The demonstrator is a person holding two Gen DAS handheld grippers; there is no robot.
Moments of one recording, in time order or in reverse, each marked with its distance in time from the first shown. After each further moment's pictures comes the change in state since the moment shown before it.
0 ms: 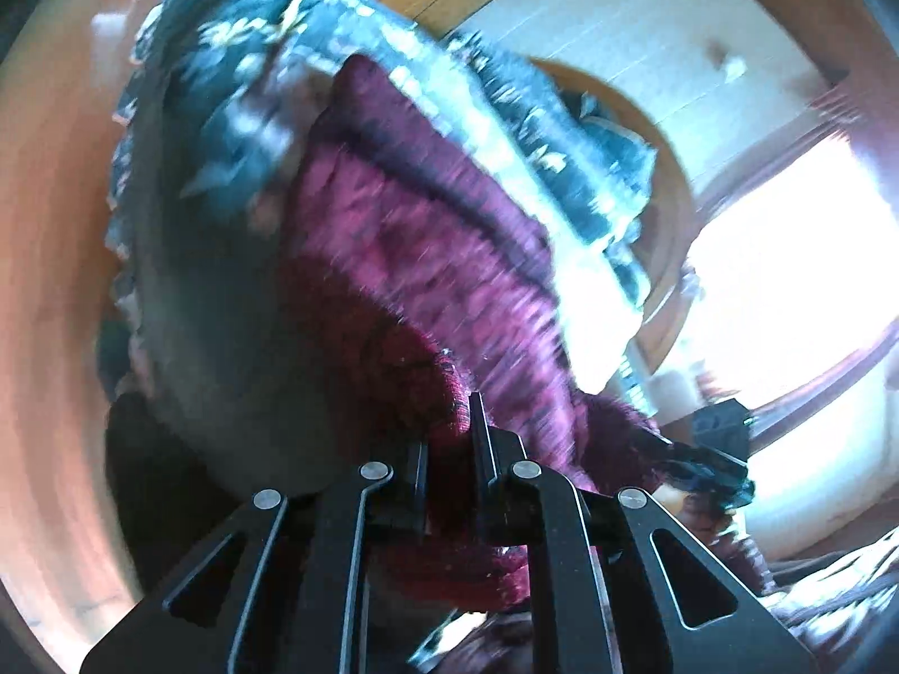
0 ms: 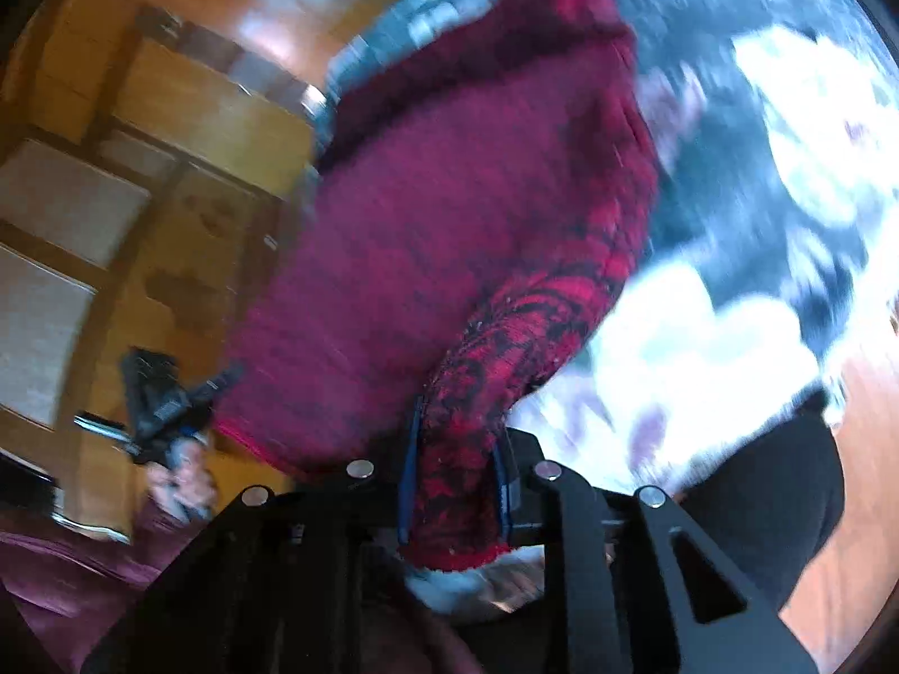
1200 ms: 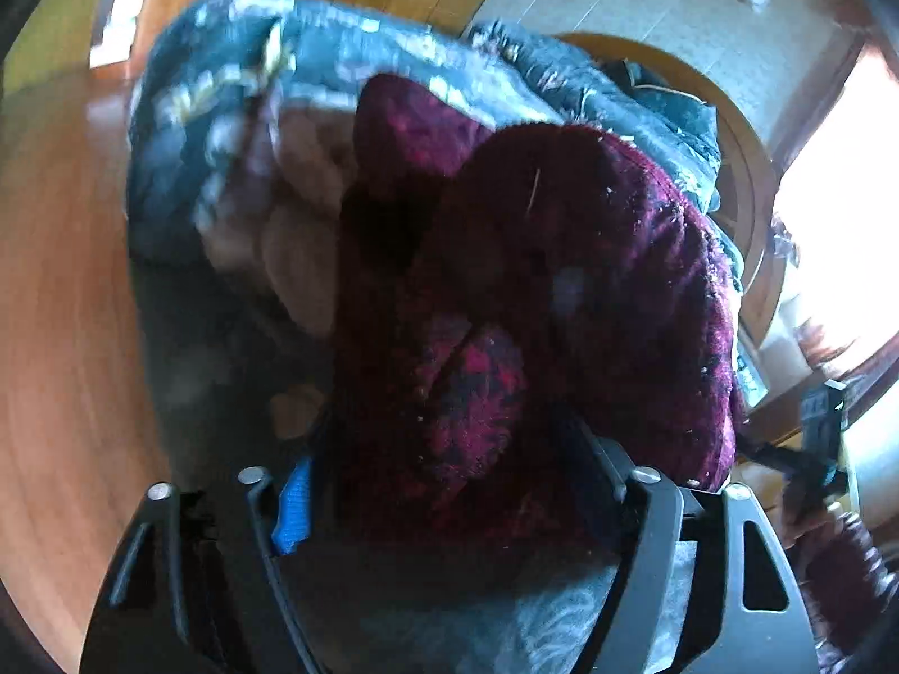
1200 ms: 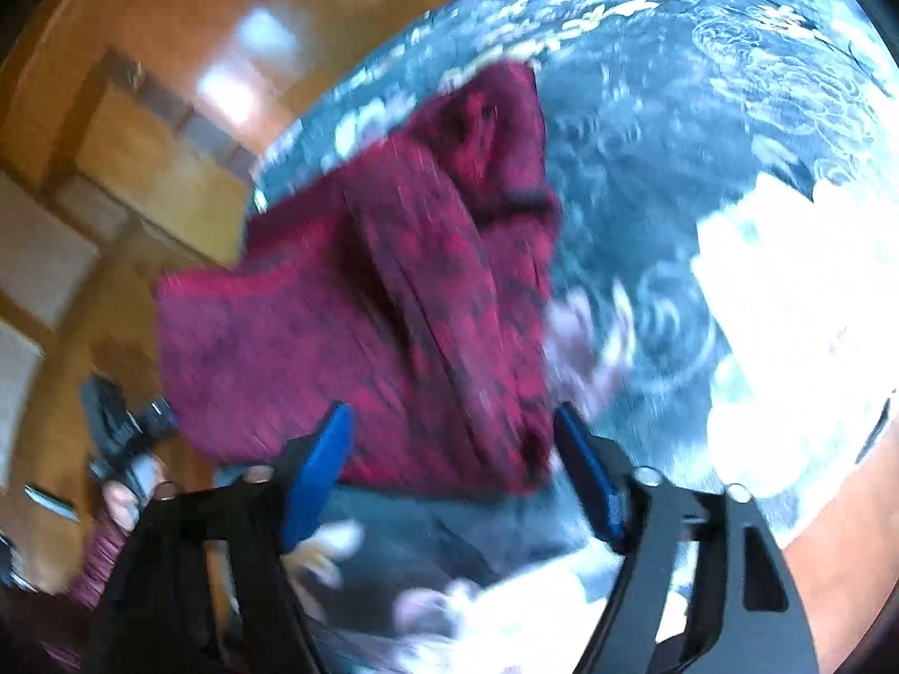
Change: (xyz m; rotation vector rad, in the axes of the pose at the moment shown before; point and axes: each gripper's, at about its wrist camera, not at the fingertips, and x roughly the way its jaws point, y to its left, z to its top) left arm 0.109 0.049 0.098 0.161 0.050 0.248; right arm 0.026 -0.051 0.098 -0.018 -0.139 -0.209
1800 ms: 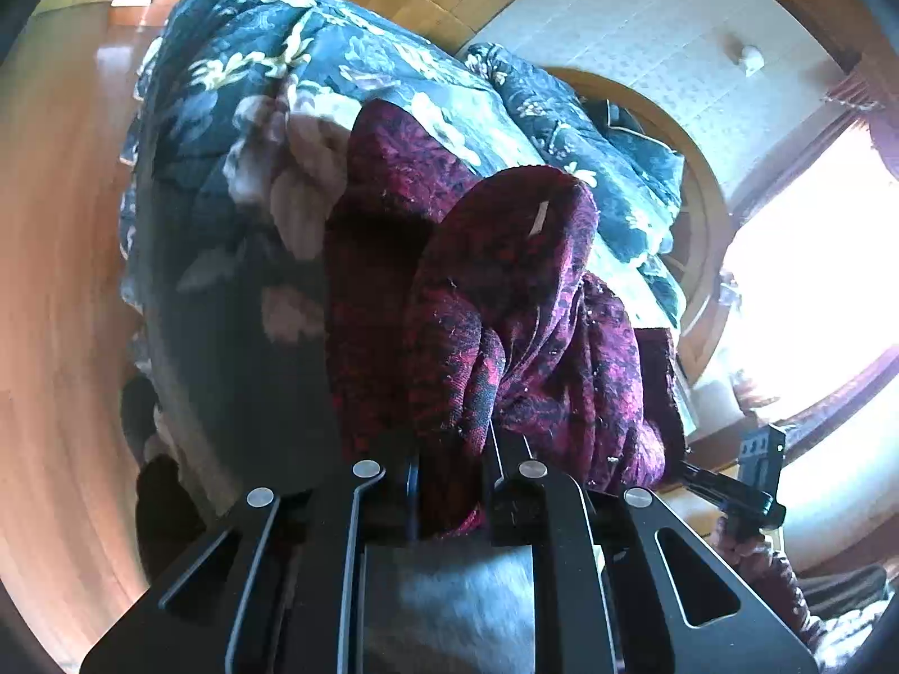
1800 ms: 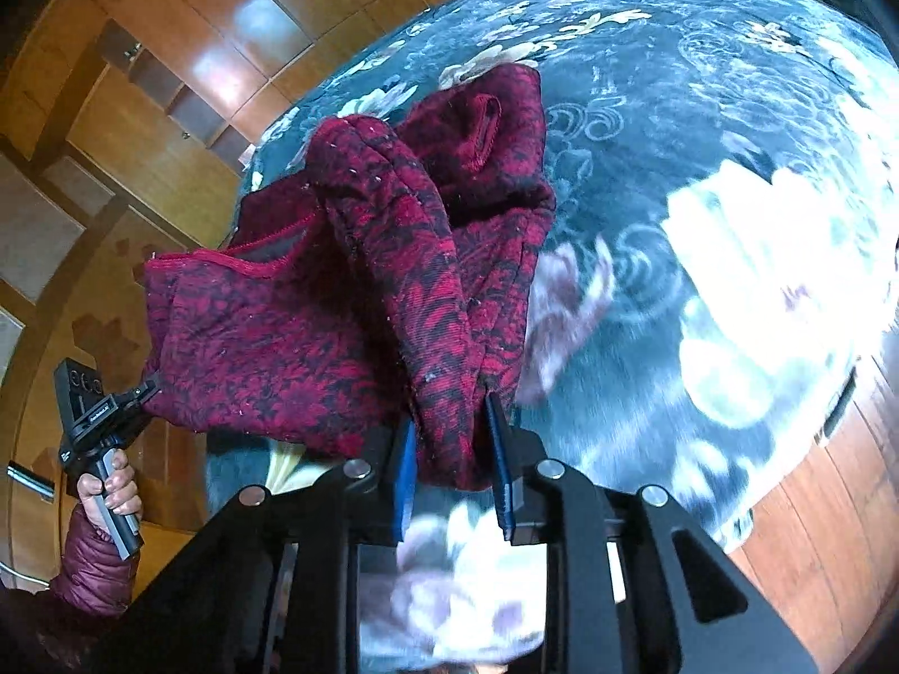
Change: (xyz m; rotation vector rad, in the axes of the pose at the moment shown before) left arm -0.083 -0.014 -0.052 -0.110 -0.056 -0.135; right arm -0.029 0.013 -0.028 -0.010 -0.006 -0.039
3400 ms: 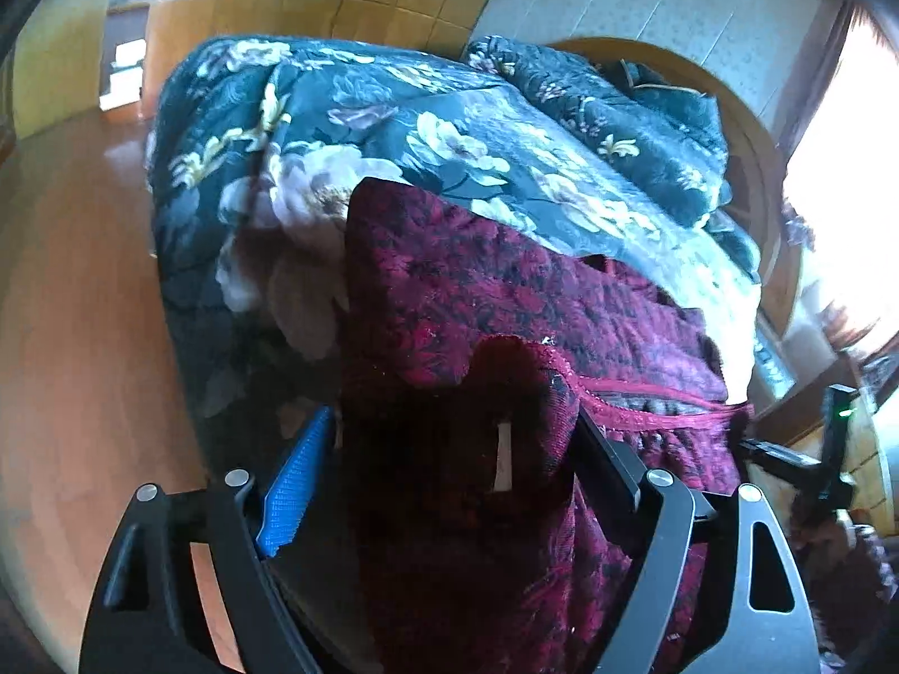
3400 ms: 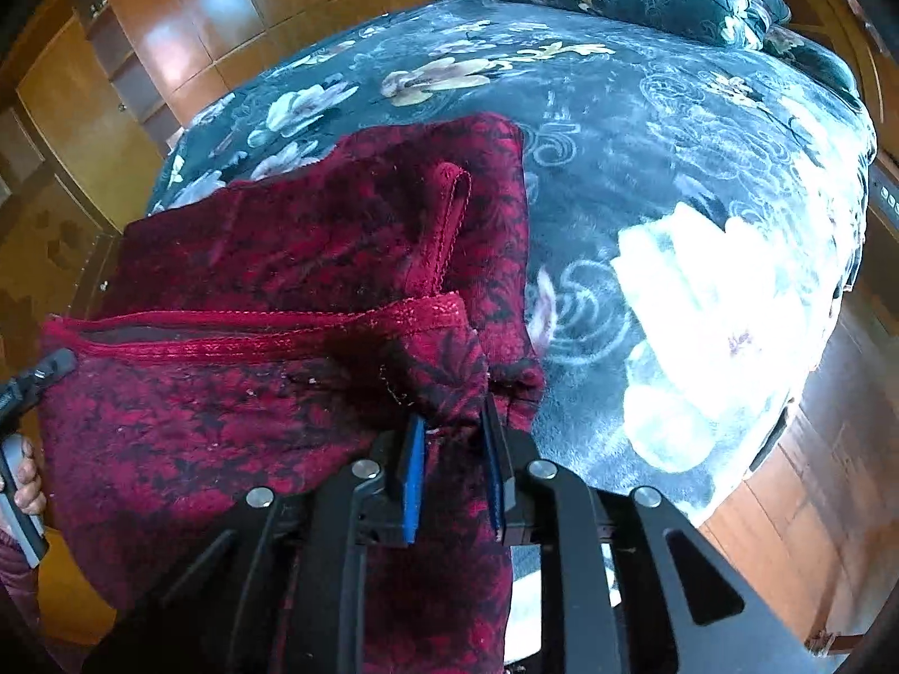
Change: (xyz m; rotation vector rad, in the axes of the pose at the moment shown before) left arm 0.043 -0.028 0.046 0.218 -0.012 0.211; right arm 0.042 0.009 0.018 -0.097 -0.047 -0.300
